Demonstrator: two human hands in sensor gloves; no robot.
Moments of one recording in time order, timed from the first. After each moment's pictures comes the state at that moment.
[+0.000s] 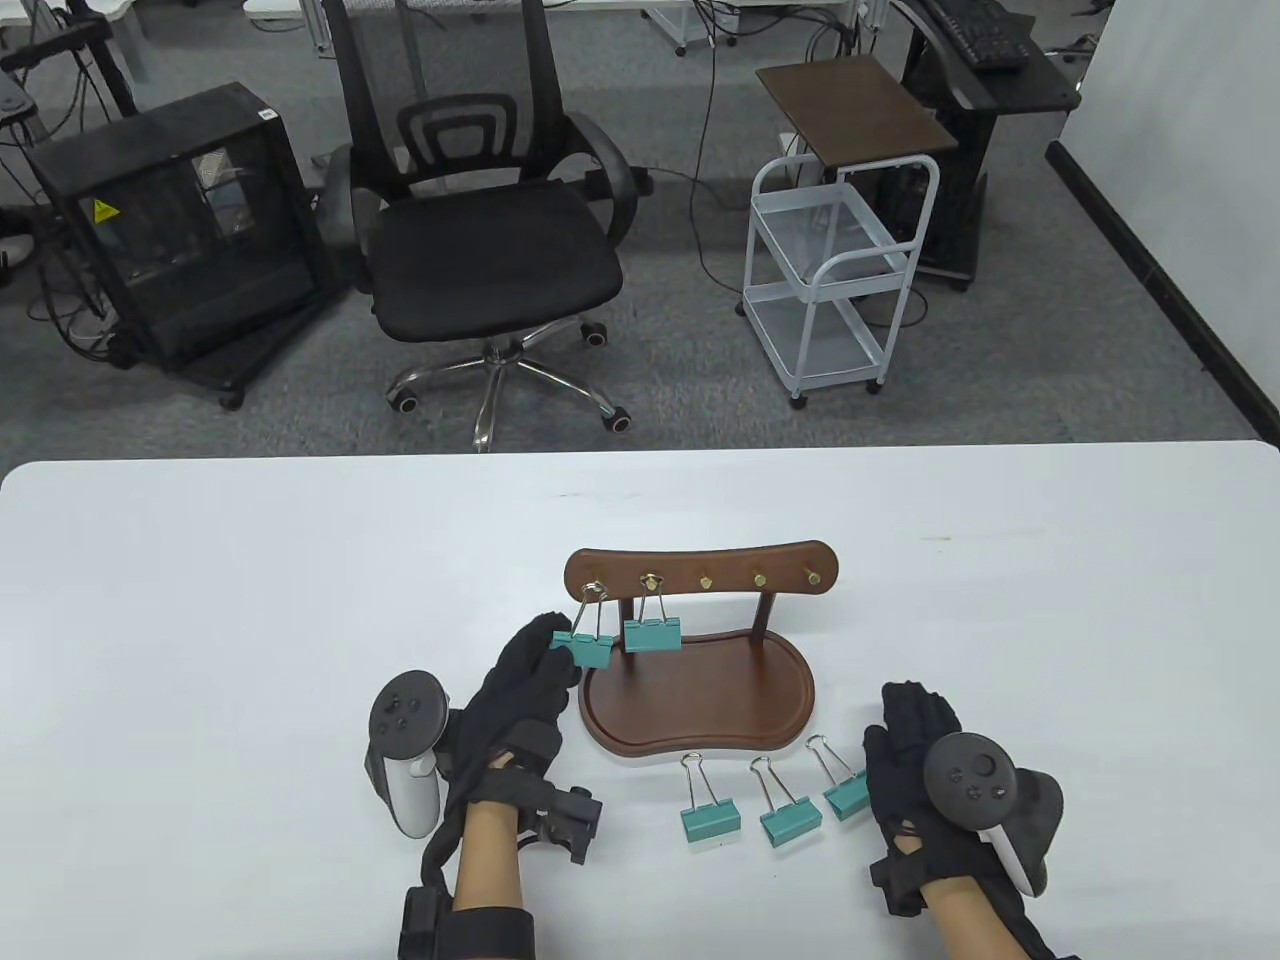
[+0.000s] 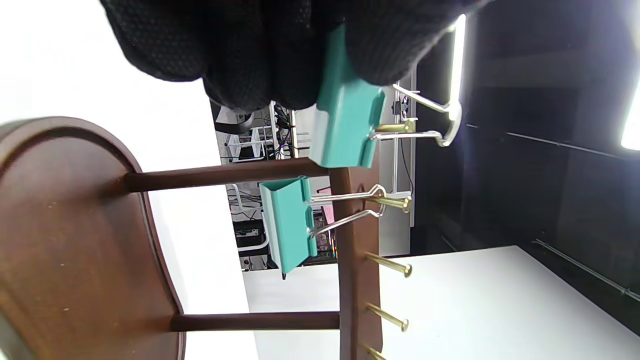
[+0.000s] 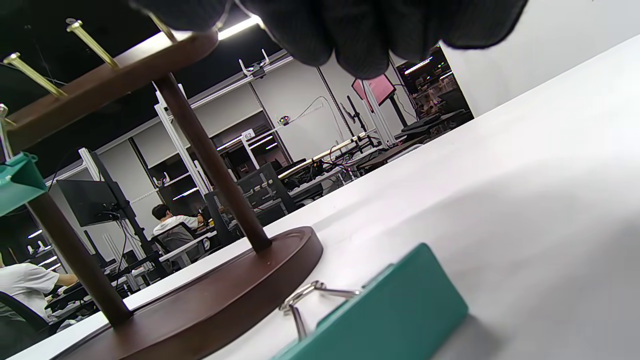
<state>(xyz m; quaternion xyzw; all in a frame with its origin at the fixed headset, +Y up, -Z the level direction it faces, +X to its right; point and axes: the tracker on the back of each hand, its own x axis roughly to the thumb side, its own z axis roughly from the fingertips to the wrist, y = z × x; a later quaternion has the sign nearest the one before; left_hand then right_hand) -0.175 -0.724 -0.323 -0.02 0.00 0.66 0.75 0.242 -0.736 -0.283 -0.05 -0.12 0.96 0.26</state>
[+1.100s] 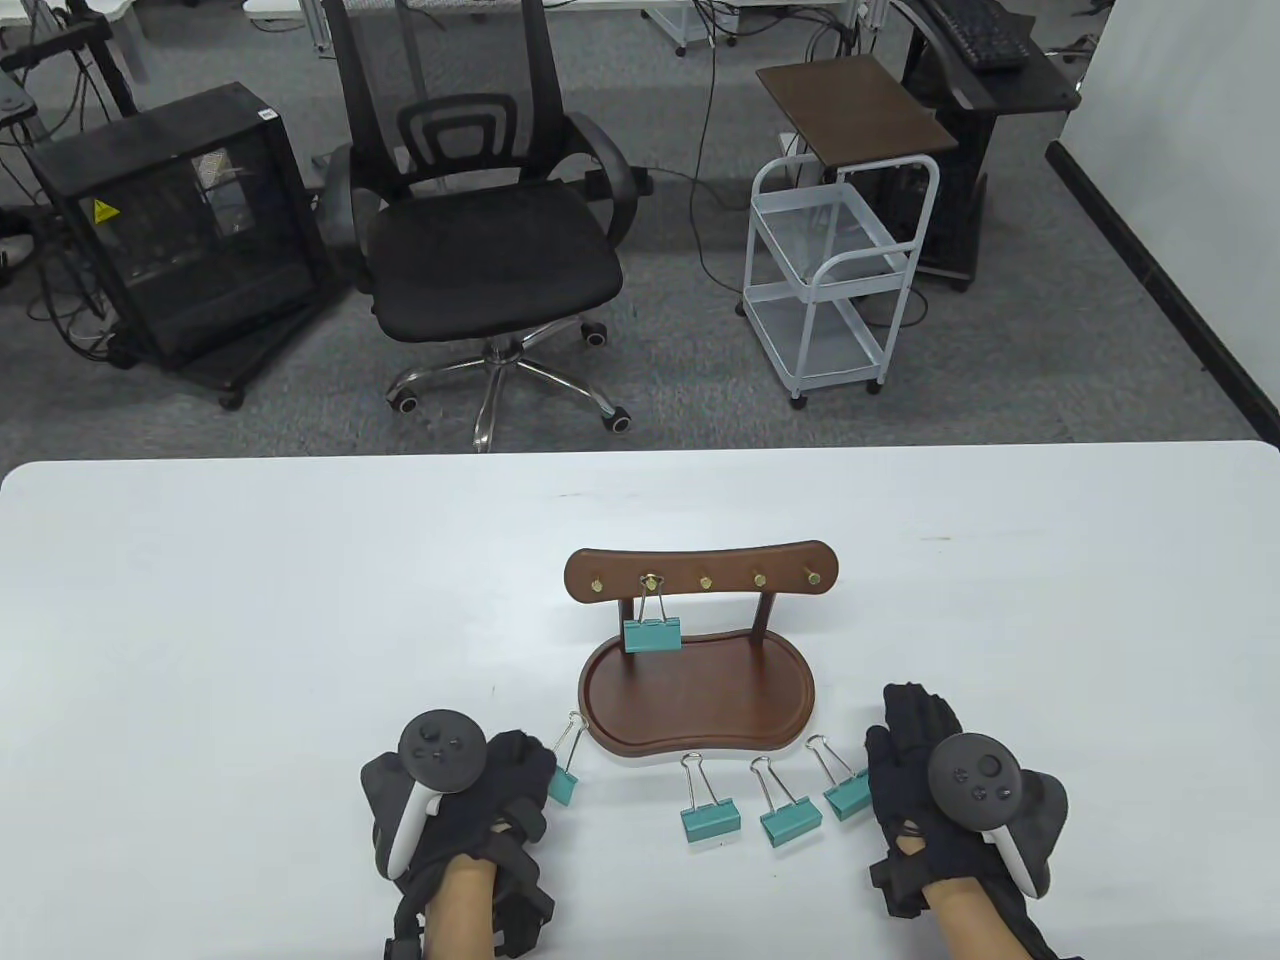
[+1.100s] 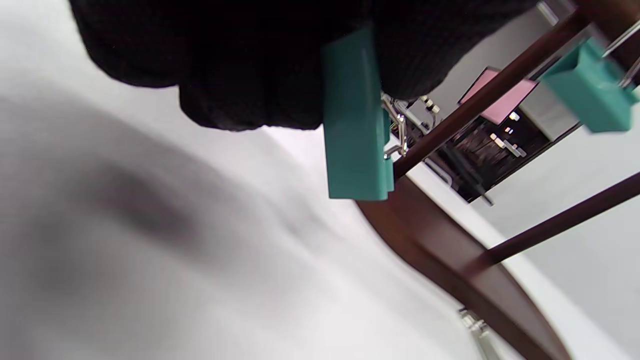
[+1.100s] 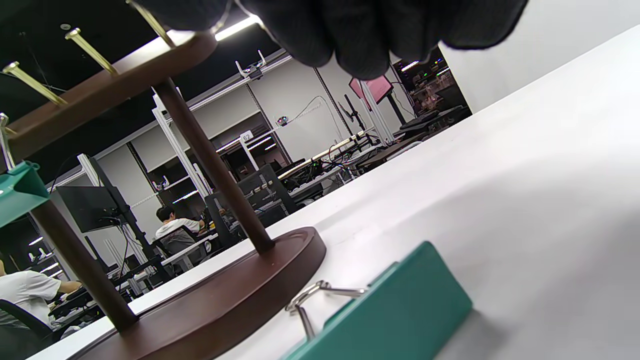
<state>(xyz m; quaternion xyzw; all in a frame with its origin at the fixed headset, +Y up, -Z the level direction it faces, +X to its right) -0.189 -0.753 -0.293 -0.14 0.10 0.31 0.93 0.242 -0.736 -0.282 -0.06 -0.11 0.95 0.27</state>
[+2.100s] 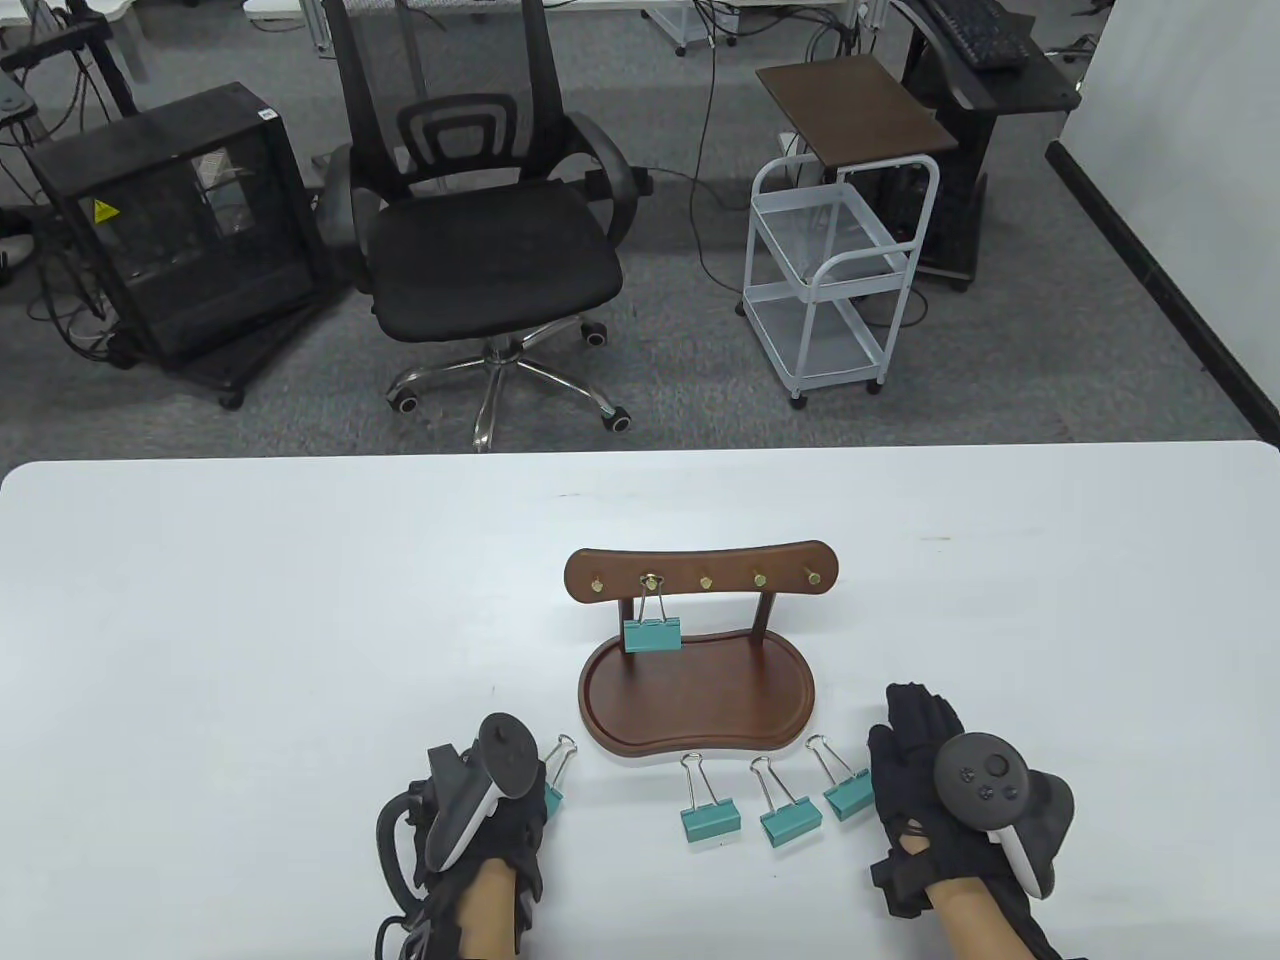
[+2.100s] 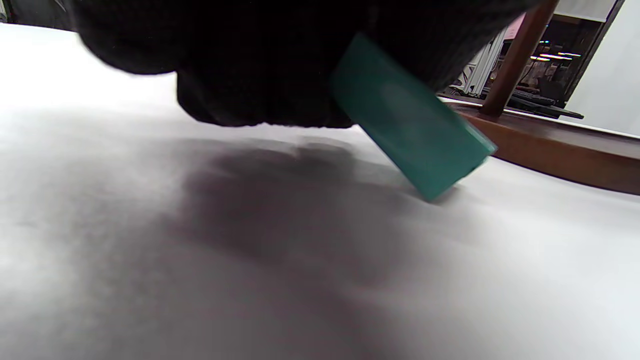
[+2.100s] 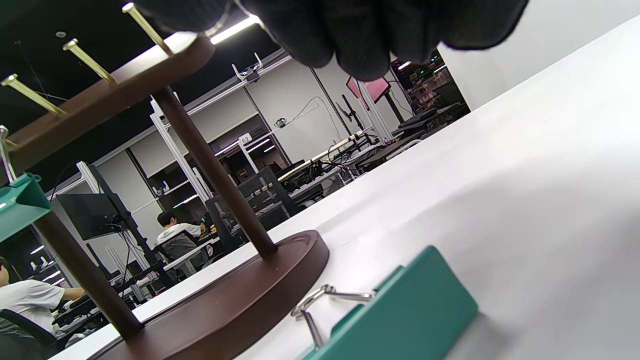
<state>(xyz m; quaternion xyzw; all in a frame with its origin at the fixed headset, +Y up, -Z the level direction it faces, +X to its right) -0.172 -0.755 -0.296 -0.10 0.12 0.08 0.99 0.245 -0.734 -0.281 -0.06 -0.11 0.95 0.29</state>
